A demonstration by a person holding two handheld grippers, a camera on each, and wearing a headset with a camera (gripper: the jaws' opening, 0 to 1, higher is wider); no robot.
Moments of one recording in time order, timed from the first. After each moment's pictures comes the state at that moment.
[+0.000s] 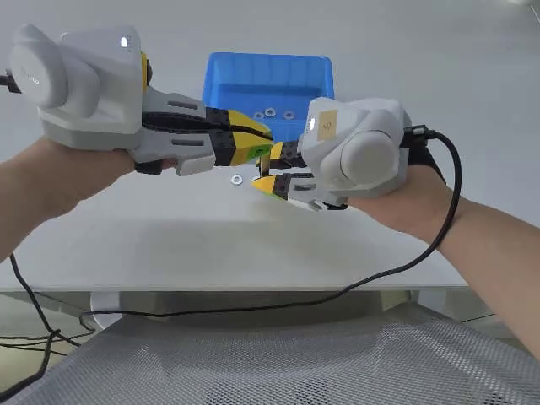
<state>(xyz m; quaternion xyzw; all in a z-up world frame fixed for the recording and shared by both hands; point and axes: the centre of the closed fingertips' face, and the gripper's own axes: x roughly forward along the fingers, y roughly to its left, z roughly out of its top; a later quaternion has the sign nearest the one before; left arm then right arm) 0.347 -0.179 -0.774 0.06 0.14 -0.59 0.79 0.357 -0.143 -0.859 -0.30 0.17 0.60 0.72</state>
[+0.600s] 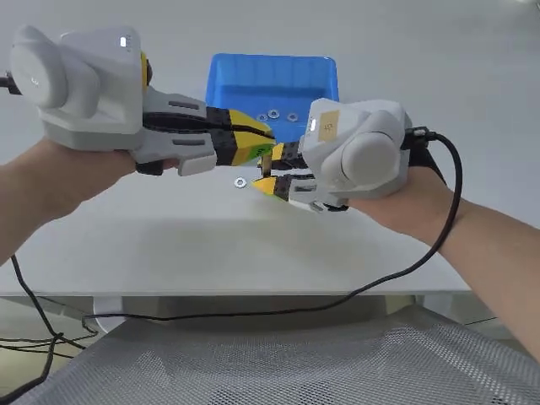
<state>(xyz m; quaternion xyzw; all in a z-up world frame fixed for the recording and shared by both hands) 0.353 -0.178 -0.776 0.06 0.15 -0.59 0.79 0.361 -0.140 -0.865 -0.29 0.17 0.60 0.73</state>
